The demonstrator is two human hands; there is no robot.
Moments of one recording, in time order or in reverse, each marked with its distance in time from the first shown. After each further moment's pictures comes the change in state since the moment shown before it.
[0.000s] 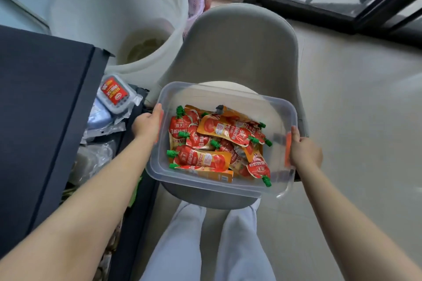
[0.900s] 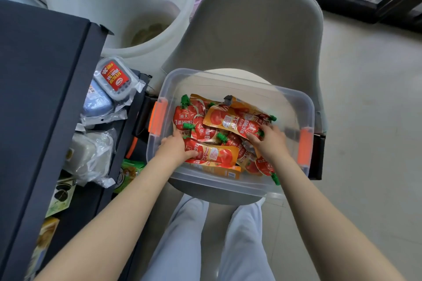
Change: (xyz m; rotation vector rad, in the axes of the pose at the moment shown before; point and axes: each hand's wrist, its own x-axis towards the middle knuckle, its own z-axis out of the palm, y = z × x) left_hand -0.029 -0.059 0.050 0.608 -0.435 0.190; right_hand -0.027 -0.054 0.063 -0.105 -0.317 -0.357
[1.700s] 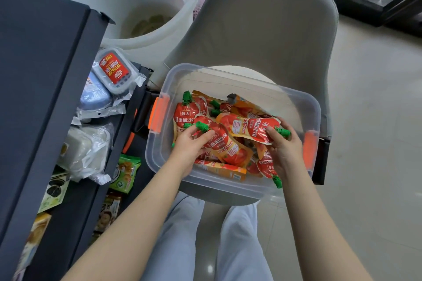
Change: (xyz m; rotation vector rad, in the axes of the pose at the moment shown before) left_hand -0.023 0.037 0.016 -1.319 -0.106 0.041; right_hand -0.029 -0.005 -0.017 1.441 0.066 0.229
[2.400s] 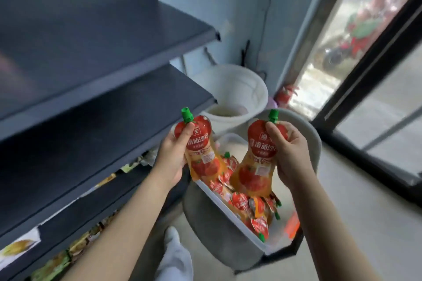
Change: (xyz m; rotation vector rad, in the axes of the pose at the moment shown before) left_hand -0.295 0.067 0.018 -0.438 0.370 0.734; right_hand -0.239 -0.171 0.029 -0.308 -0.788 -0.551
